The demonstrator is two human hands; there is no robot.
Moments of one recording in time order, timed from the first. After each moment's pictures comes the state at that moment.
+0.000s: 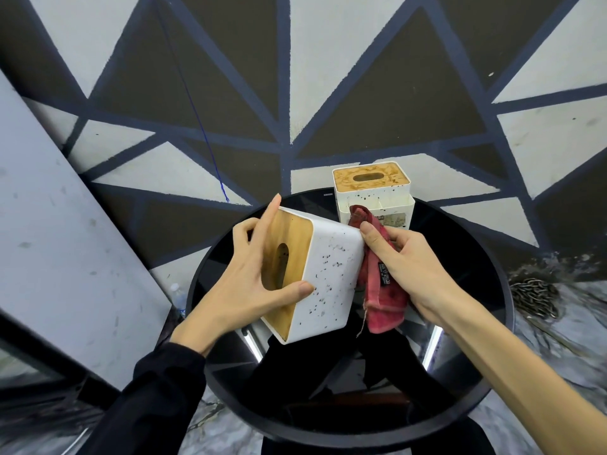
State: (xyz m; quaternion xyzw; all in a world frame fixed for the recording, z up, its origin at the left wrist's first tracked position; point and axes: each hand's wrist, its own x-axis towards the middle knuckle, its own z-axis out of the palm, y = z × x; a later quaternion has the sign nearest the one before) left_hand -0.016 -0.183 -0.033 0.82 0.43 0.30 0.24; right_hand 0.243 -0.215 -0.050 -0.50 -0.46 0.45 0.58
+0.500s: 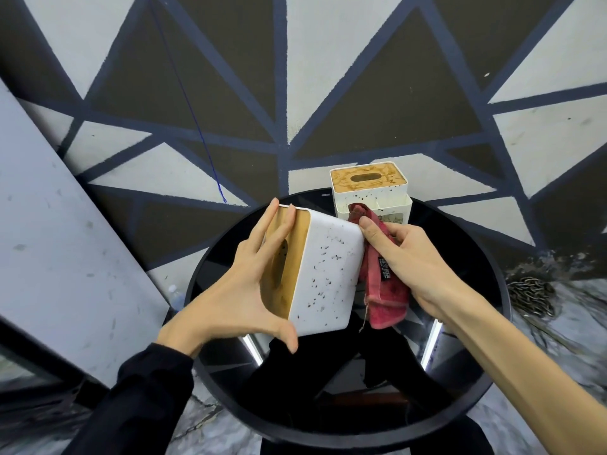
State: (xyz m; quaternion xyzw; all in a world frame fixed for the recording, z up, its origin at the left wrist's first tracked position) left_hand -0.020 -0.192 -0.019 0.88 0.36 0.21 0.25; right_hand 0.248 -0.212 -0.043 -0.51 -0.46 0.45 0.57
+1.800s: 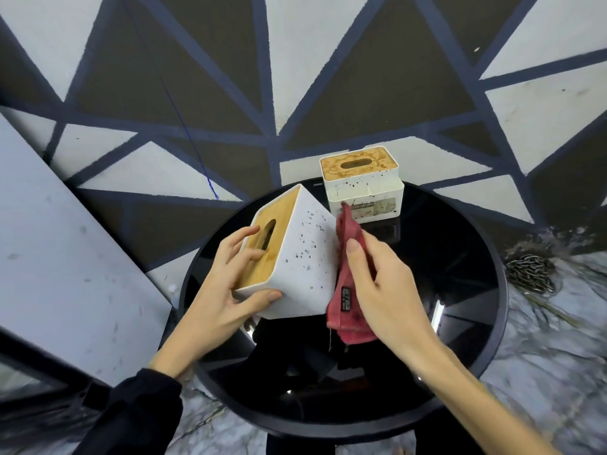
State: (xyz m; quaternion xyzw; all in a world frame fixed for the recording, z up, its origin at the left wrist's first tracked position) left_hand -0.037 -0.186 -0.059 0.84 0.38 0.33 0.23; right_hand 0.207 -0.256 -0.076 -0.56 -0.53 0.27 0.58
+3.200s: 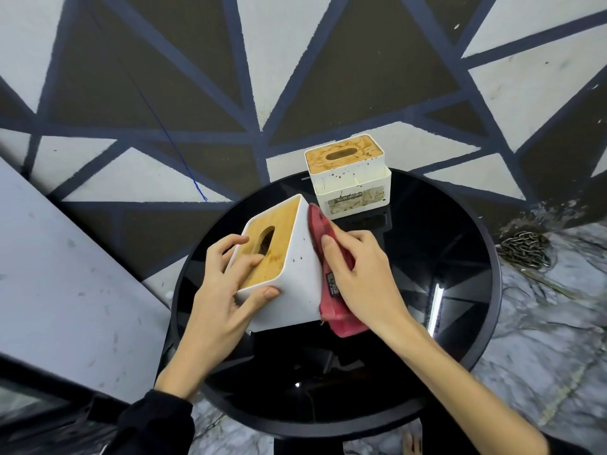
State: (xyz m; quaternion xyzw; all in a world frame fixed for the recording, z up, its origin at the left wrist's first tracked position) left_hand -0.022 -0.193 -0.068 0.83 0.41 0.34 0.16; right_hand 0.205 -0.226 -0.101 -0.61 -0.53 0.24 0.54
